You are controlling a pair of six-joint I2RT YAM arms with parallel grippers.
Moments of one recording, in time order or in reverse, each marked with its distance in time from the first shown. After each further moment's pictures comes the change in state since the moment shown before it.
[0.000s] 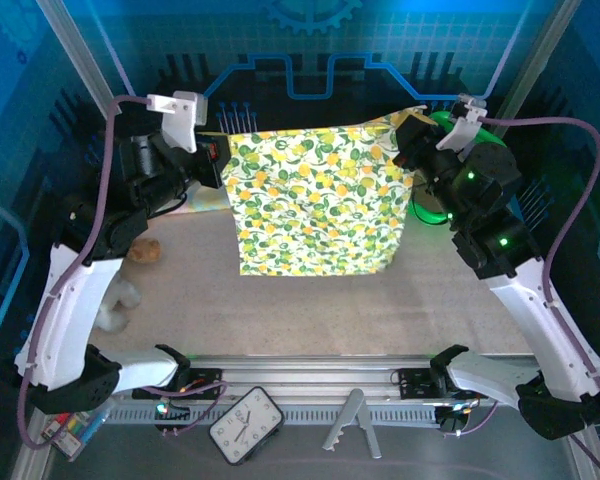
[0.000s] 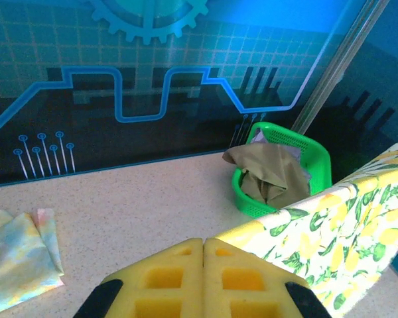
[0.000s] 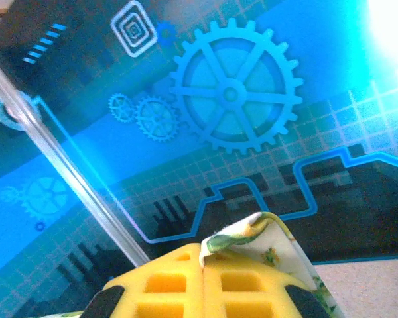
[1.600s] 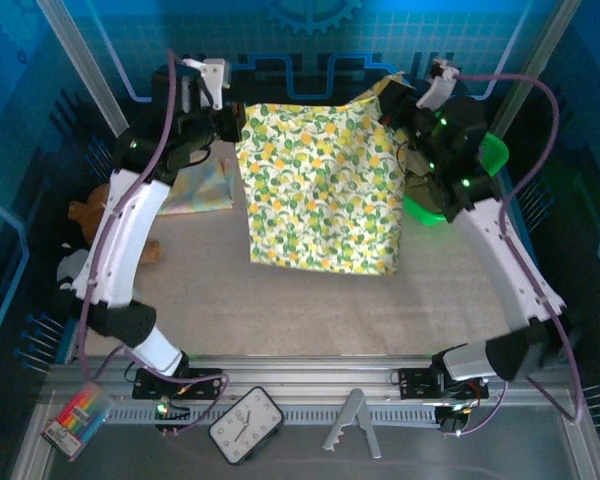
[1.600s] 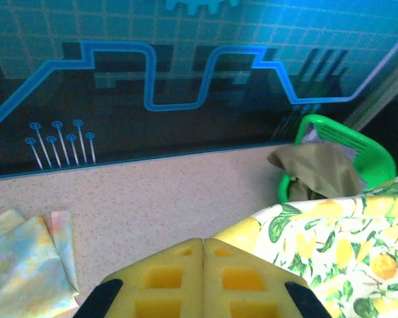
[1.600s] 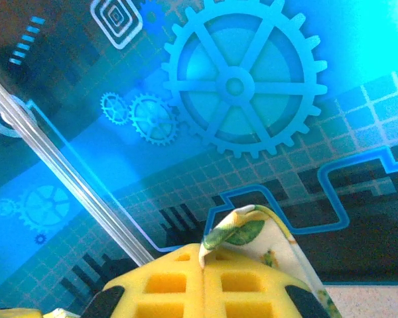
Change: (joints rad) left arm 0.177 0.383 0.217 0.044 0.096 0.024; right arm -0.161 0.347 0.148 0.217 -0.266 0.087
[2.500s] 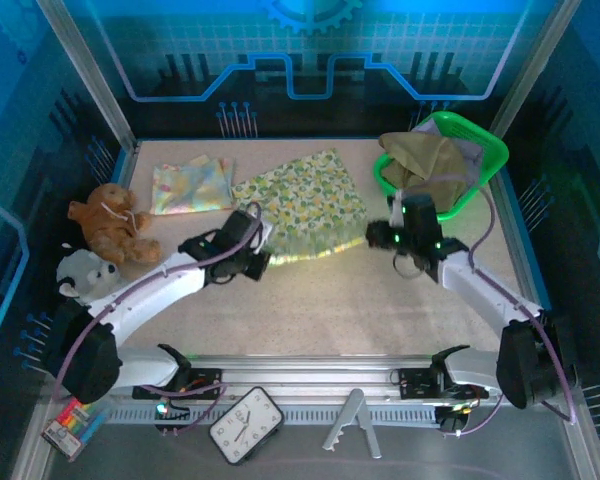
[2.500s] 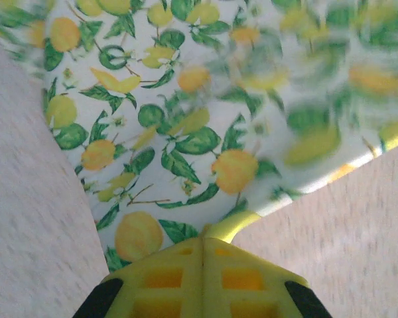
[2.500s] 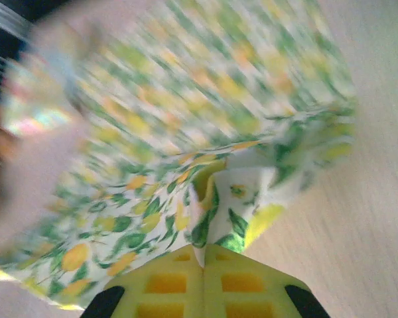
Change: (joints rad) left arm -0.298 -0.384 -1.264 0.274 -0.109 0.037; right arm -0.007 -0.207 -0.867 -0.222 -0.158 -0.061
